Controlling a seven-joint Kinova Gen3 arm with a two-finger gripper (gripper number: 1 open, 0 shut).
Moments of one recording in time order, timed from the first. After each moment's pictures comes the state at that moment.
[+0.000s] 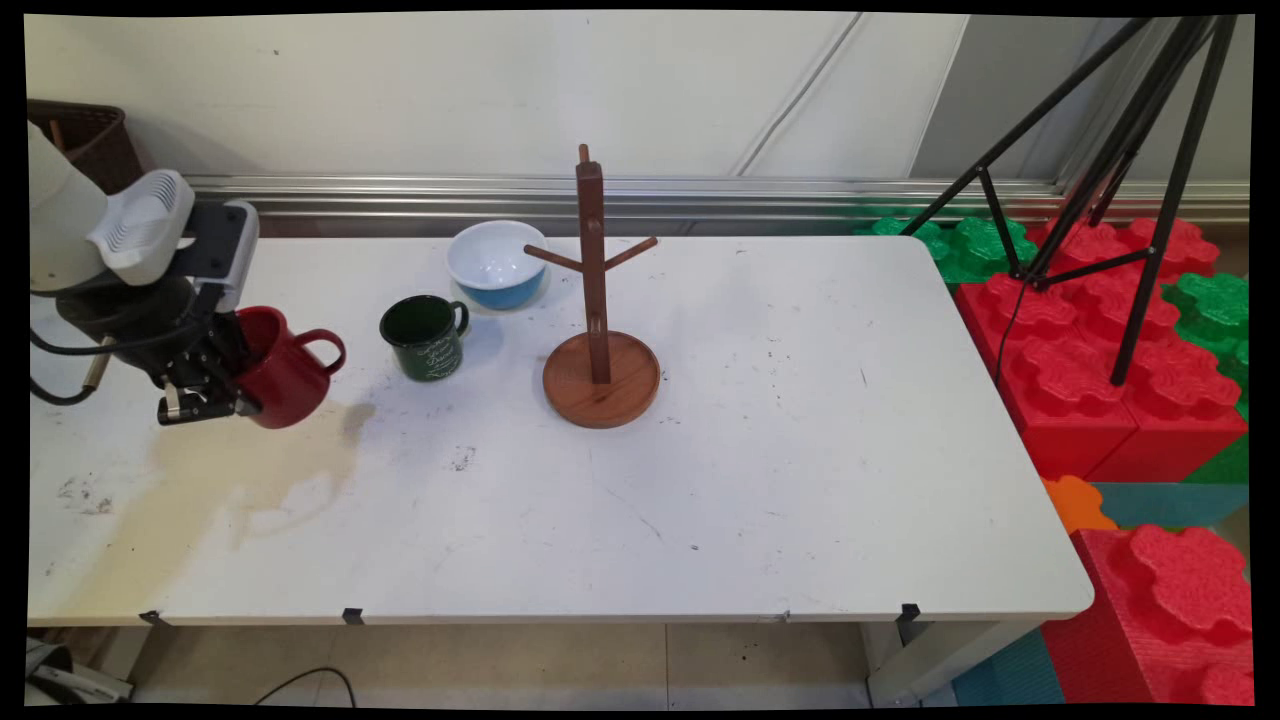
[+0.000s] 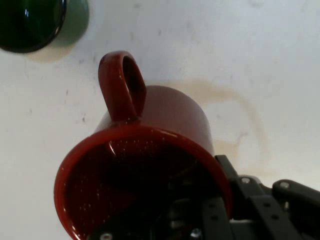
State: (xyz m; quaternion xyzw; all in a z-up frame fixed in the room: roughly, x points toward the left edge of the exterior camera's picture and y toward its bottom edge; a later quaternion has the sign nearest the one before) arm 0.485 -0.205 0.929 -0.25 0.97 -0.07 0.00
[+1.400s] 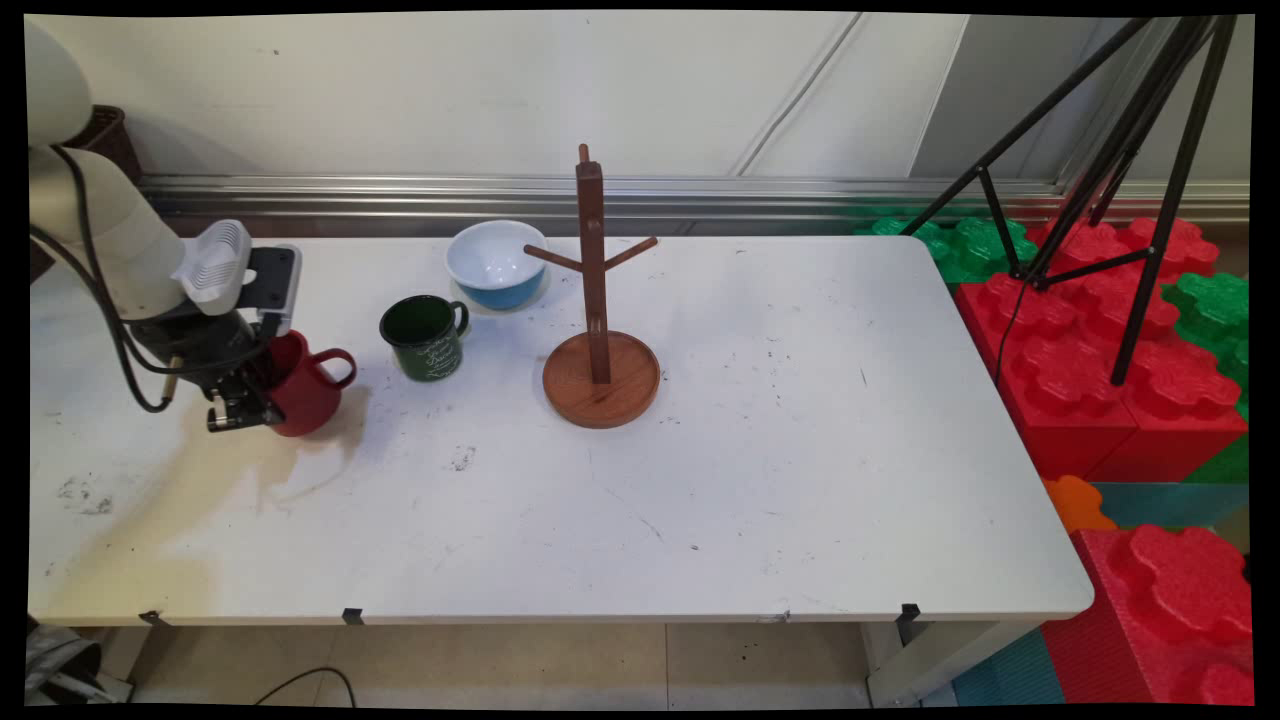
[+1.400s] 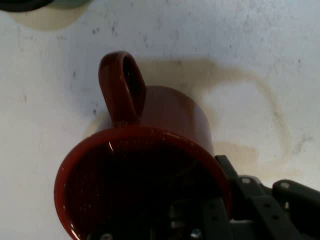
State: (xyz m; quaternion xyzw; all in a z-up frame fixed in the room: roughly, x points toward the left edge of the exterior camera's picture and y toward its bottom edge) arm 0.514 -0.245 0.857 -0.27 0.96 -0.05 0.02
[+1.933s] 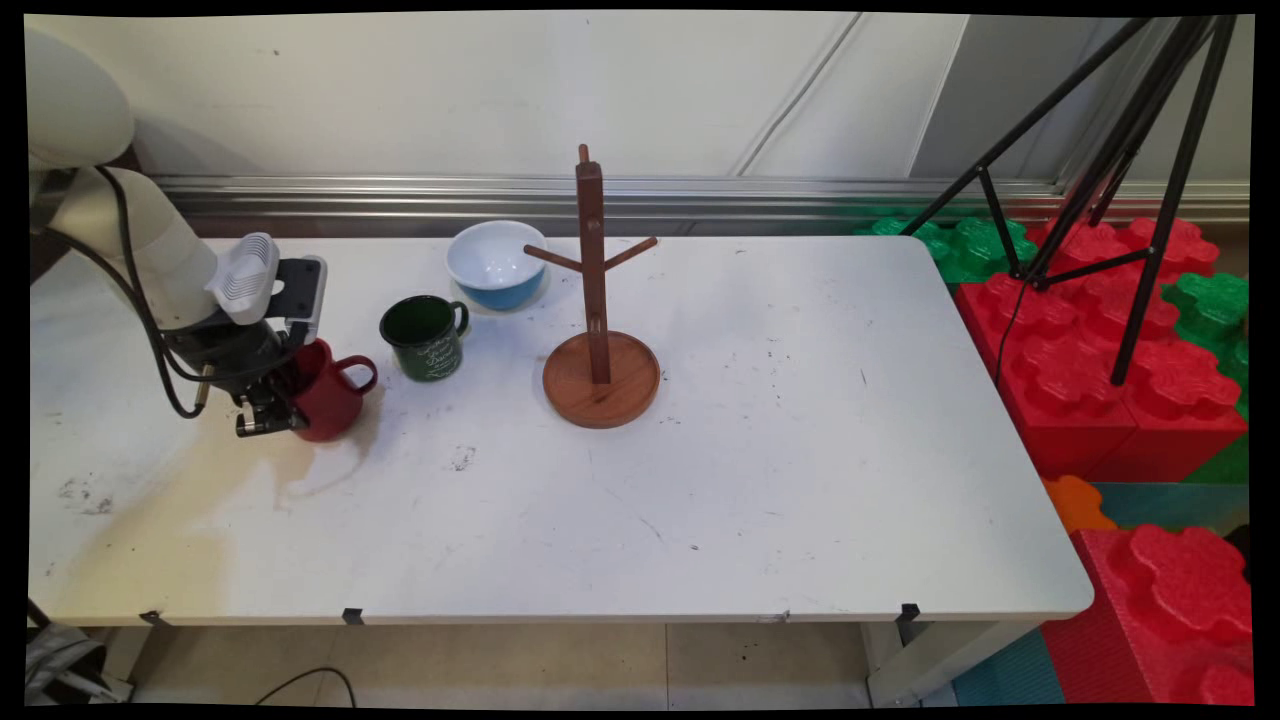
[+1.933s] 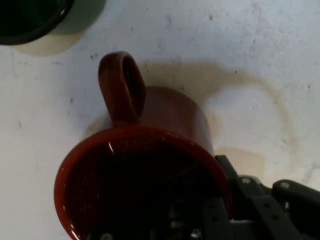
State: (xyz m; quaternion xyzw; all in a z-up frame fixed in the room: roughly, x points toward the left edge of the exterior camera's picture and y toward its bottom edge) arm 0.507 -0.258 0.837 -0.27 0.96 -0.05 0.01
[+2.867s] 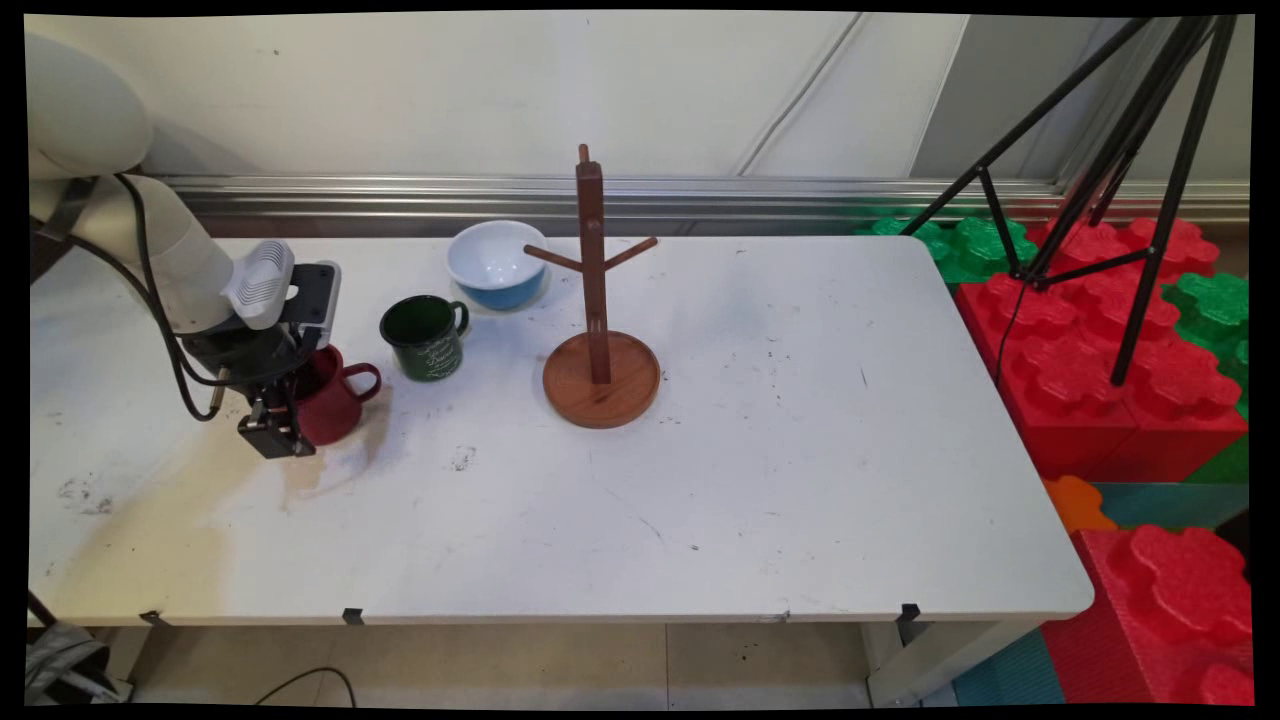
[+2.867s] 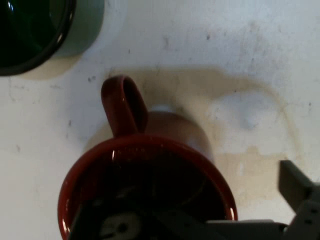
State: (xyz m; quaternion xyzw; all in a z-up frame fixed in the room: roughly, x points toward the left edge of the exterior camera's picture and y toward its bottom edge) arm 0.502 -0.264 0.829 -0.25 0.97 -0.05 0.00
